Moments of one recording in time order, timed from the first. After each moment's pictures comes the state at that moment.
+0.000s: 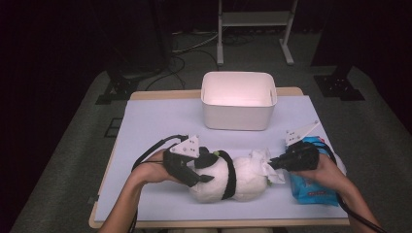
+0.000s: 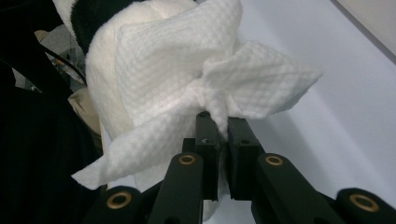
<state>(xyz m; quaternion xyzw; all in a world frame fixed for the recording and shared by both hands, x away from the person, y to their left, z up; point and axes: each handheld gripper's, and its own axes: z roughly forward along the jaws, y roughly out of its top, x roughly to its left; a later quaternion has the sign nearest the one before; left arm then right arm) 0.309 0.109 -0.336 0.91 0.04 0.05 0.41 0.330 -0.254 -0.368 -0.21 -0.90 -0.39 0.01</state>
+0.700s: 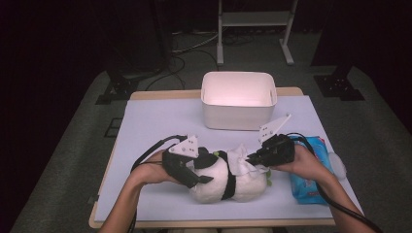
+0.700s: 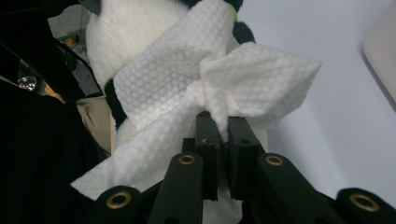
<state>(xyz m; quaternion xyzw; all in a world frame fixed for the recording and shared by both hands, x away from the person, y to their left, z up) 0.307 0.111 -0.335 0.91 0.05 0.05 0.41 0.336 -0.189 -0.341 -0.14 -0.92 -0.37 0.01</state>
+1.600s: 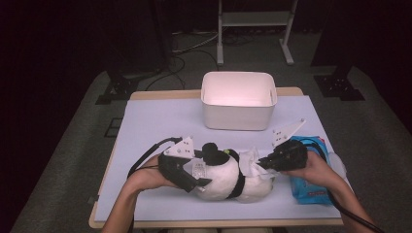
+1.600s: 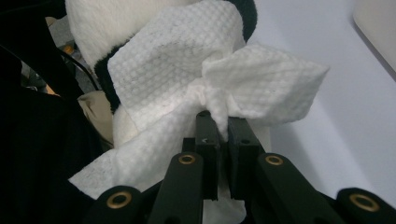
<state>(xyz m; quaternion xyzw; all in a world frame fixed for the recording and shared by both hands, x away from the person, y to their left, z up) 0.296 0.117 -0.334 0.90 0.09 0.05 0.43 0.325 -0.219 -0.351 -0.17 -0.91 -0.38 0.01</state>
